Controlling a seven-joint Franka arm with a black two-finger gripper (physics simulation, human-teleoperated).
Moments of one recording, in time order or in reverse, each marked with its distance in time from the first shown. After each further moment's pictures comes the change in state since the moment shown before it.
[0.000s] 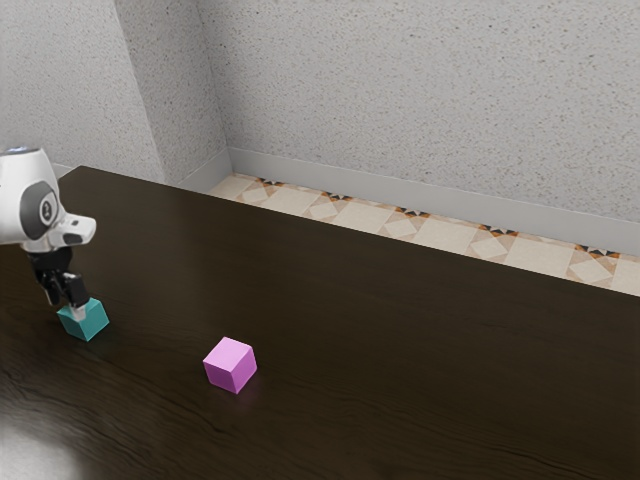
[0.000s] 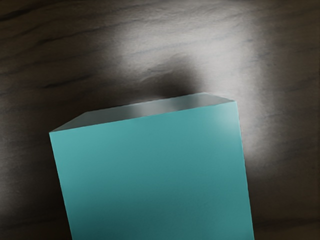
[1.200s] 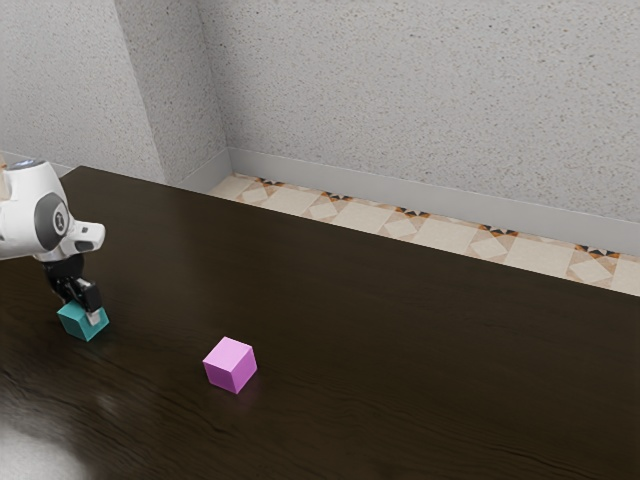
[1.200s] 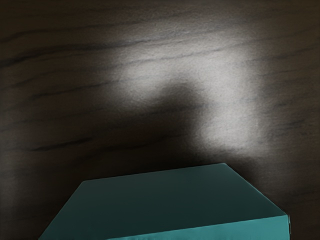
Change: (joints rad) arm -0.005 0.081 -0.003 0.026 -0.102 0.090 0.012
